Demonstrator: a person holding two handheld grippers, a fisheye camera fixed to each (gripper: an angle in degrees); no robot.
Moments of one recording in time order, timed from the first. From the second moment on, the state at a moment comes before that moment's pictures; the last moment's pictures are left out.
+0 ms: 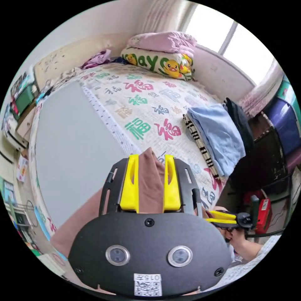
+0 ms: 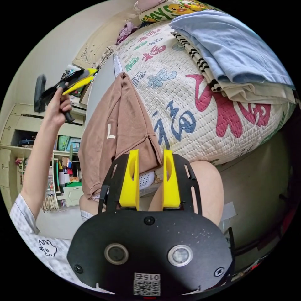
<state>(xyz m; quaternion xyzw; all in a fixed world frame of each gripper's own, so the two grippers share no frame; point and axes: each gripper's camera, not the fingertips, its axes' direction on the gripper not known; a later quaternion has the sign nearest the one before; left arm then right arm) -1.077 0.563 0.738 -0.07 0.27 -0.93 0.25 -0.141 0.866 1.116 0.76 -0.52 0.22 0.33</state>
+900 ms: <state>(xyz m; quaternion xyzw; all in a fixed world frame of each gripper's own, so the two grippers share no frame) -1.043 0.650 0.702 0.12 0.23 -0.95 0.16 -0.184 0.947 1.198 0.84 -0.41 0.30 0.19</state>
